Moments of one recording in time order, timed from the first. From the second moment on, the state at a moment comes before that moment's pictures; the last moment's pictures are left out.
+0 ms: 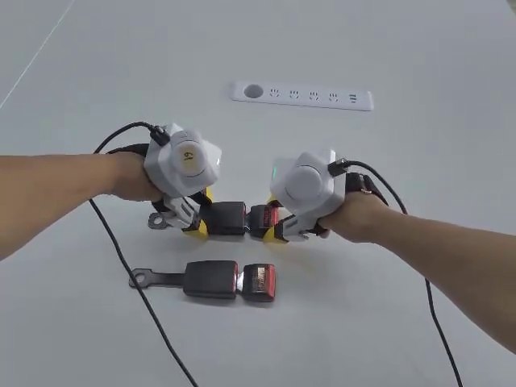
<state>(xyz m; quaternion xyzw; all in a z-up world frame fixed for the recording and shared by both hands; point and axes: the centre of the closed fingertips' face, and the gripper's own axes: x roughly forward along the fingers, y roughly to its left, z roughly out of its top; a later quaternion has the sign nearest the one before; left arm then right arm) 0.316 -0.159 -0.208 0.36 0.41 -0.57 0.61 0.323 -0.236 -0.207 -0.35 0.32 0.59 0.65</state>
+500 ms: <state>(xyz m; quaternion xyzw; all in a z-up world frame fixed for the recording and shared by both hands) 0.316 -0.158 -0.210 0.36 0.42 -0.58 0.60 0.321 -0.236 -0.205 -0.35 0.32 0.59 0.65</state>
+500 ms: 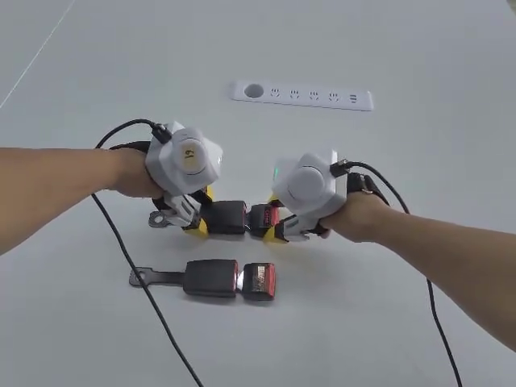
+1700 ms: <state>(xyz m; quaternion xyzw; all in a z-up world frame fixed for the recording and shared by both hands) 0.316 -0.157 -0.210 0.38 0.43 -0.57 0.59 0.322 -0.255 -0.206 -0.38 0.32 0.60 0.63</state>
